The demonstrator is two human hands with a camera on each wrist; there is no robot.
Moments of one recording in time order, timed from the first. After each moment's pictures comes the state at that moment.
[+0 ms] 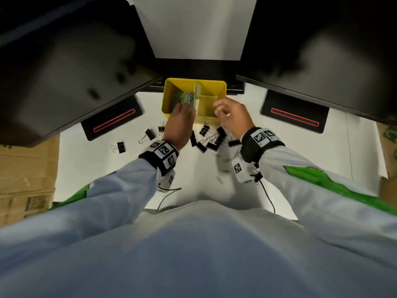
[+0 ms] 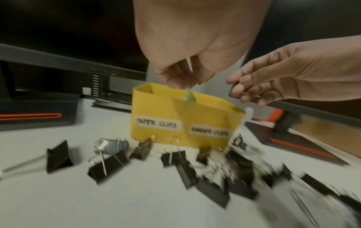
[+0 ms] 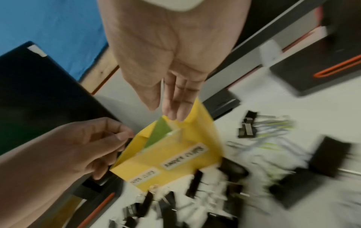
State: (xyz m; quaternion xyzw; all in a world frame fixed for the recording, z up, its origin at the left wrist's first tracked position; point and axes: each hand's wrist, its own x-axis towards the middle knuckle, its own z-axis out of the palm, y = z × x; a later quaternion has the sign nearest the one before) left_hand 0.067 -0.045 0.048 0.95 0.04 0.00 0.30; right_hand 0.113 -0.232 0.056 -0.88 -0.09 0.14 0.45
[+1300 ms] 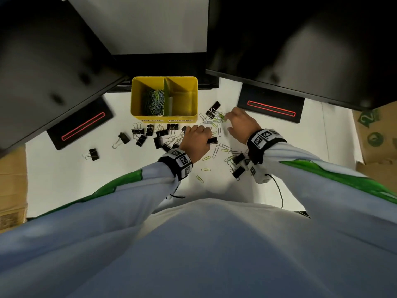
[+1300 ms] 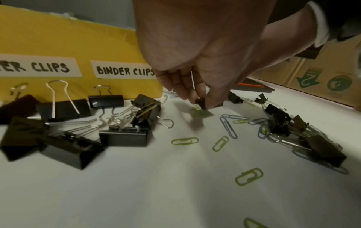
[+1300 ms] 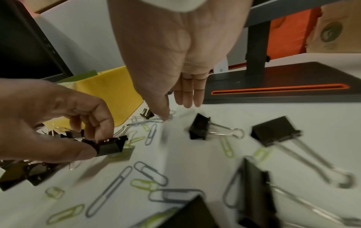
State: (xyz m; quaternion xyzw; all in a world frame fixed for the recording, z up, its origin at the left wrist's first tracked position) left_hand 0.064 -0.154 -0.017 0.97 -0.15 -0.17 0.10; right_hand 0.123 -0.342 -0.005 -0.95 -0.17 0.24 0.10
